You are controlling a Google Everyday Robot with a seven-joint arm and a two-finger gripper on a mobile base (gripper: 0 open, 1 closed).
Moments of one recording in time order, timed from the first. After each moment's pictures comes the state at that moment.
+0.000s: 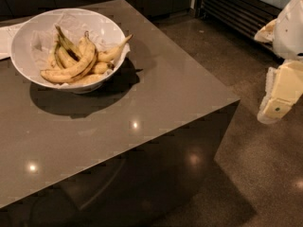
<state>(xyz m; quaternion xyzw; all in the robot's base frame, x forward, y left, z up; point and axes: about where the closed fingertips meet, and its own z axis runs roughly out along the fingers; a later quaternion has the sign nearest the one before) 0.438 -0.217 0.976 -0.60 0.78 -0.03 0.16</state>
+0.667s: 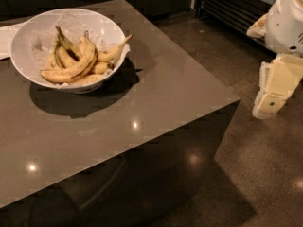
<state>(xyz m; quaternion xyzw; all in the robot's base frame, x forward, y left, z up) 0.443 -0.206 0.983 -0.62 0.77 -0.04 0.15</state>
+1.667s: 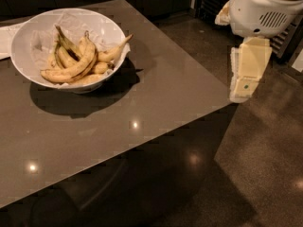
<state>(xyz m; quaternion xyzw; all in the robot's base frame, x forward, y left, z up) 0.470 -0.160 0.994 -0.68 0.72 -0.05 0.14</state>
